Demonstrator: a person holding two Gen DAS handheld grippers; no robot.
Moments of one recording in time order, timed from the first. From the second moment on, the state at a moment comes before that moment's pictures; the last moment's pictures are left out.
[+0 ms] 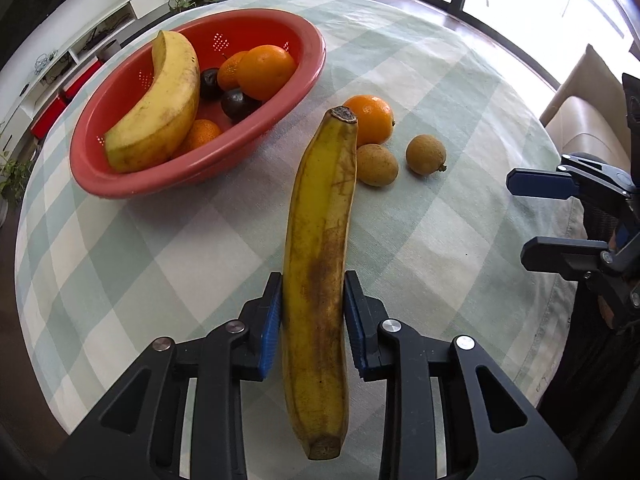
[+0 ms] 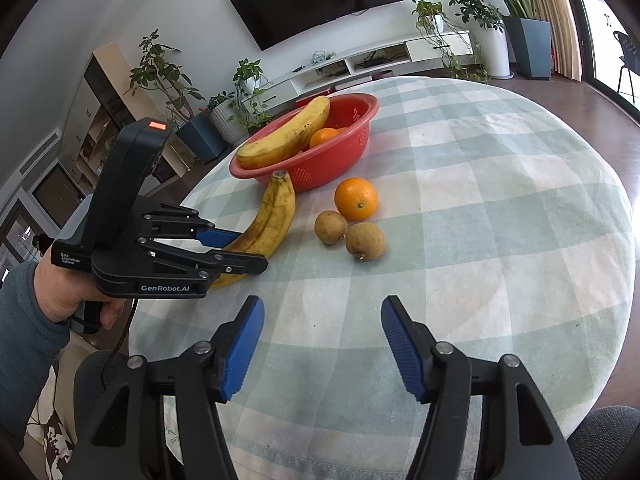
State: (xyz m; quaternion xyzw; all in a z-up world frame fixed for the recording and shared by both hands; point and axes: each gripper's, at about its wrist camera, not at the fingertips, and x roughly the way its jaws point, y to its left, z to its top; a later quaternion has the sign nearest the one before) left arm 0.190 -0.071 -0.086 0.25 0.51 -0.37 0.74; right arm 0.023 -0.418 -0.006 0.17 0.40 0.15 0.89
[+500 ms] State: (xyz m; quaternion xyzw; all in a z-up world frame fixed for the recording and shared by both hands) left arm 0.131 -0.014 -0.062 0.07 0.48 -0.38 0.78; right arm 0.071 -0.410 -0.004 0.07 0.44 0.14 0.89
